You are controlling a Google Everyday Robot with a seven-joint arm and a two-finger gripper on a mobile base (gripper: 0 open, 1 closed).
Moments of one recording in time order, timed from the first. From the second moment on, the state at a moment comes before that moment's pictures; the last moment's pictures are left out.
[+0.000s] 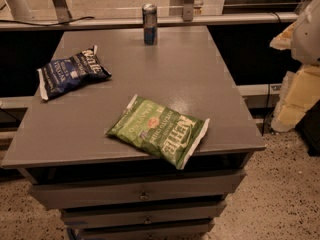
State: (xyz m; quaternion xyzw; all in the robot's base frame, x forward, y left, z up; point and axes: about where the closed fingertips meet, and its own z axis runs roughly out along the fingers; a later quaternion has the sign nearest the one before) arm 0.438 -0.216 0.978 -0.60 0.78 -0.04 0.16
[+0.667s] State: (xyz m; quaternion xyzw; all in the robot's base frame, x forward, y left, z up) arm 0.440 -0.214 0.978 -0.60 0.78 -0.03 0.17
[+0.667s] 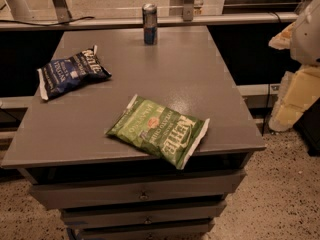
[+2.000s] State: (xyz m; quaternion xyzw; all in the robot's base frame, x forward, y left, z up) arm 0.639 -0.147 0.944 -0.48 0.78 0.05 0.40
